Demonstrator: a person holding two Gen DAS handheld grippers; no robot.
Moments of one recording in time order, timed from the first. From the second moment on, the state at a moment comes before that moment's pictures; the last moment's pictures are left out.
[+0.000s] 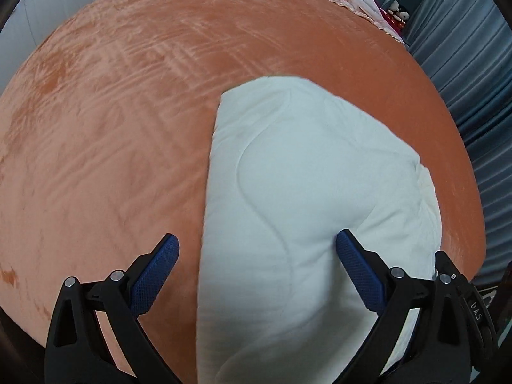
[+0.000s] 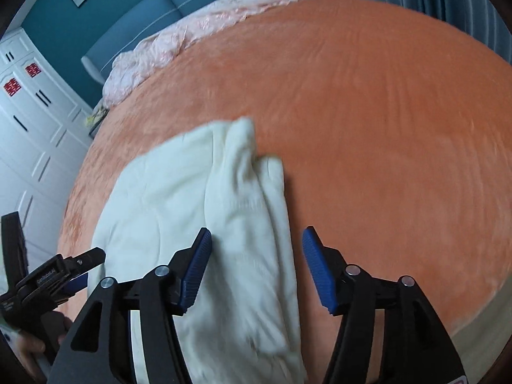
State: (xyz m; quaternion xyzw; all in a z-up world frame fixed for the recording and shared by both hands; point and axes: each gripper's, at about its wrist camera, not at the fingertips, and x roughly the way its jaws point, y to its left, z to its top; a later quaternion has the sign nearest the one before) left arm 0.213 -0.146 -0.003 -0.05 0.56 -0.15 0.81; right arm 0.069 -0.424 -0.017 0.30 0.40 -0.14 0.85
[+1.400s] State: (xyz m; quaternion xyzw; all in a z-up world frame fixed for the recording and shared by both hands) left arm 0.163 -0.150 0.013 -0.07 0.52 -0.27 0.80; right arm 0.043 -0.417 -0.046 0.46 0.37 -0.02 0.81
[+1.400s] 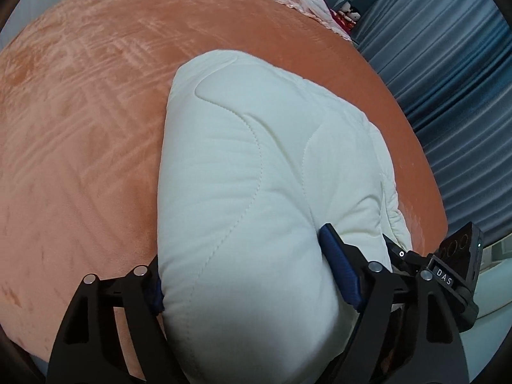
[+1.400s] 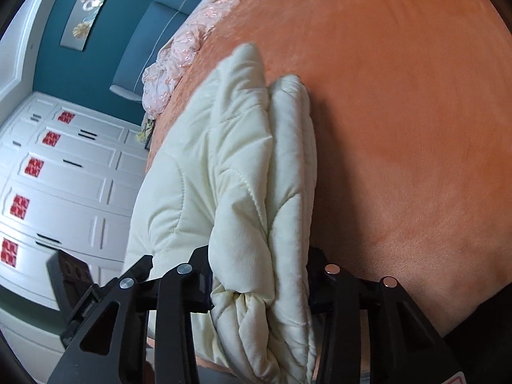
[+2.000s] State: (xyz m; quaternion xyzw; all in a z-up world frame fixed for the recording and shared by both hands) left arm 0.118 -0.125 0.209 -0.05 0.30 -0.35 0.89; right arm 0.012 -0.376 0.153 0.32 0.22 0.02 0.92
